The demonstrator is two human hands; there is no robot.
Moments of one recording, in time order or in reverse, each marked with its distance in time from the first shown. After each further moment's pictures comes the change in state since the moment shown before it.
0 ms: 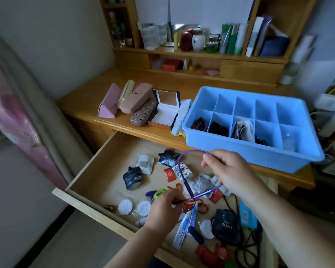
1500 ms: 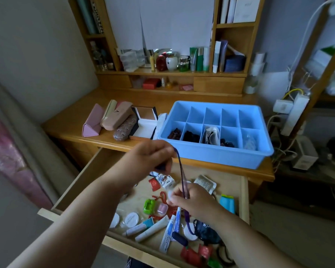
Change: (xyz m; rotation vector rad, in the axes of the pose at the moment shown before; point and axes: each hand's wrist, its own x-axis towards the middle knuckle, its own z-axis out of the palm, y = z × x) left_hand 0.015 0.145 -0.127 -0.411 -0.300 0.213; right_hand -0.042 0.024 0.028 0.074 -0.215 0.070
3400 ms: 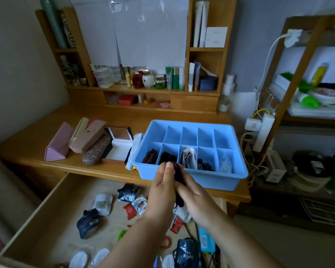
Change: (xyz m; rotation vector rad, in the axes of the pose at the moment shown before) left_hand 0.066 -0.028 0.102 -0.548 0.397 -0.039; right_hand 0.004 -0.030 -0.064 0.298 0.184 -0.107
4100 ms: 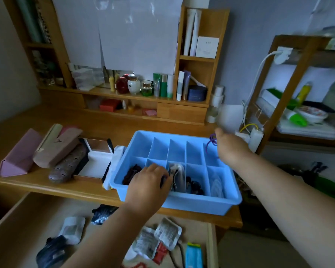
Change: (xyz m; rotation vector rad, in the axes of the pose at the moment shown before) left_hand 0.095 -0.012 -0.014 1.237 -0.142 0.534; right_hand 0.131 -0.027 -0.169 -1.395 0.353 0.306
